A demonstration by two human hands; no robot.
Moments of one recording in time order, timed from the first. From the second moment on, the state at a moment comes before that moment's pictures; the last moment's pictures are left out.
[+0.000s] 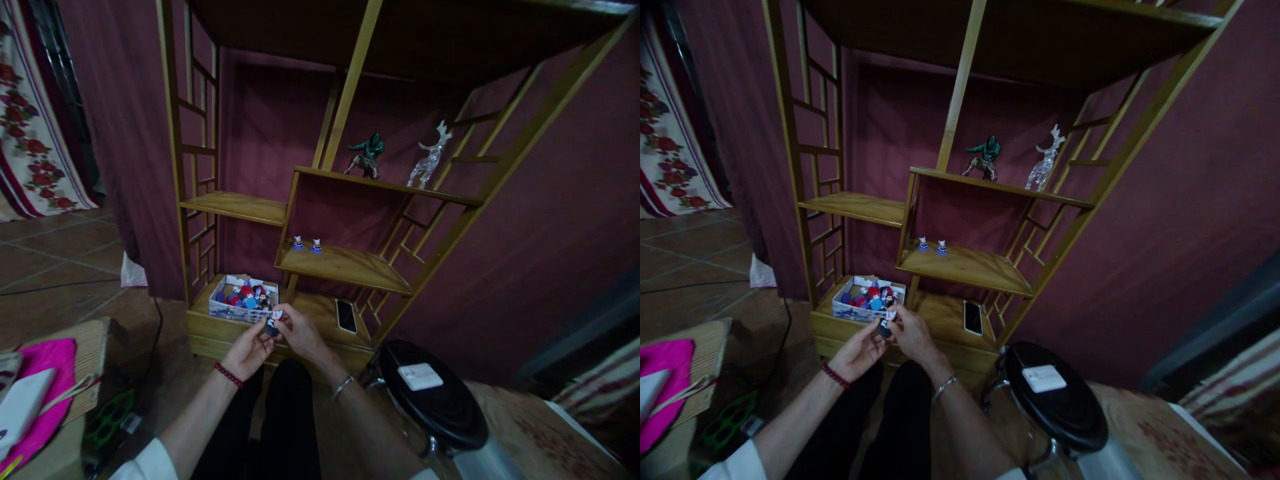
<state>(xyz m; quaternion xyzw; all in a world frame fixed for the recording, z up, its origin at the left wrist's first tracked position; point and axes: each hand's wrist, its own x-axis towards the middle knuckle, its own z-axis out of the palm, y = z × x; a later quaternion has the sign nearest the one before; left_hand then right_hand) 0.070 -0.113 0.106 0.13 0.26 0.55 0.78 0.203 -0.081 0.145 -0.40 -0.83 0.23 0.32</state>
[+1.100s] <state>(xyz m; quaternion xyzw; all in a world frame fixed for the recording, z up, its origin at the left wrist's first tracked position) 0.044 -0.064 0.093 0.05 0.33 0.56 0.76 0.170 -0.032 0.136 -0.45 -0.85 0.18 0.20</state>
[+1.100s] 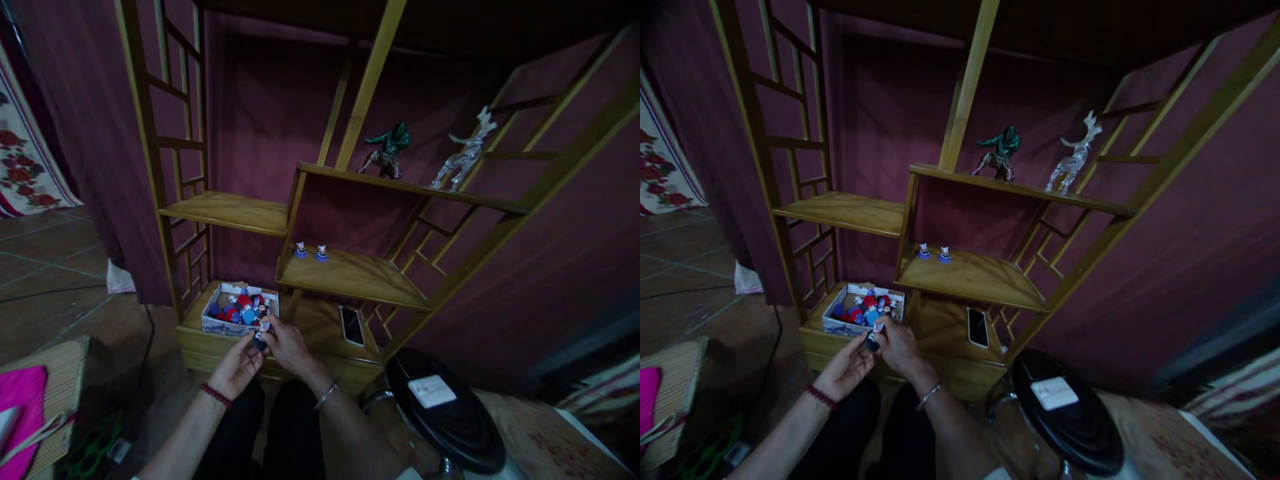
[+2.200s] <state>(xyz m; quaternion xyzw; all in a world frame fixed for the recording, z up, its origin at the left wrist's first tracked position) 0.041 -0.058 0.104 0.06 0.35 0.55 0.75 0.179 -0.030 0.138 -0.46 -0.82 0.22 0.27</state>
